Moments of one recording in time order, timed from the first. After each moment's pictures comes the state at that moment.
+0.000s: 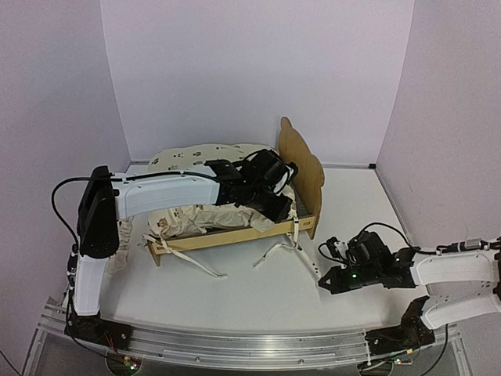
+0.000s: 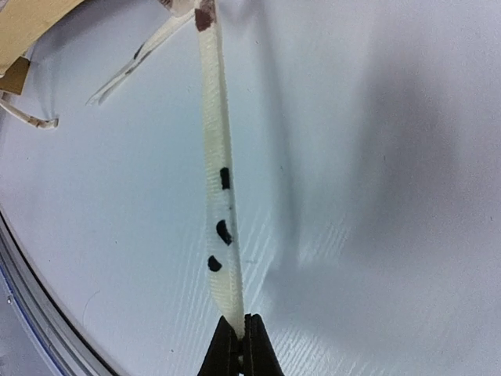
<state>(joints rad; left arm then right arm) -1.06 2.11 1.89 -0.55 -0.18 -0.20 0.77 1.15 0.36 -0.12 -0.13 0.57</state>
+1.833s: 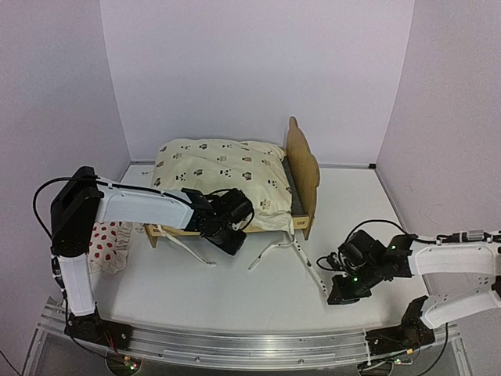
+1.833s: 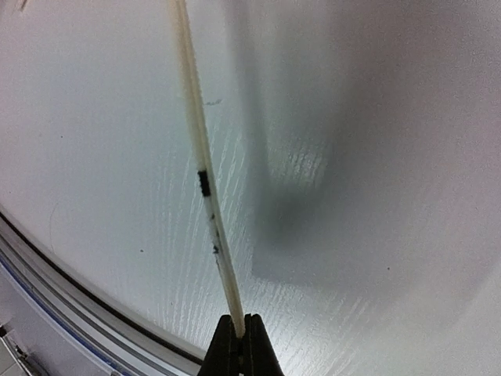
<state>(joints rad) -1.01 1.92 1.35 -0.54 -0.27 -0.33 0.84 1.18 0.52 -0.58 -0.19 0.65</state>
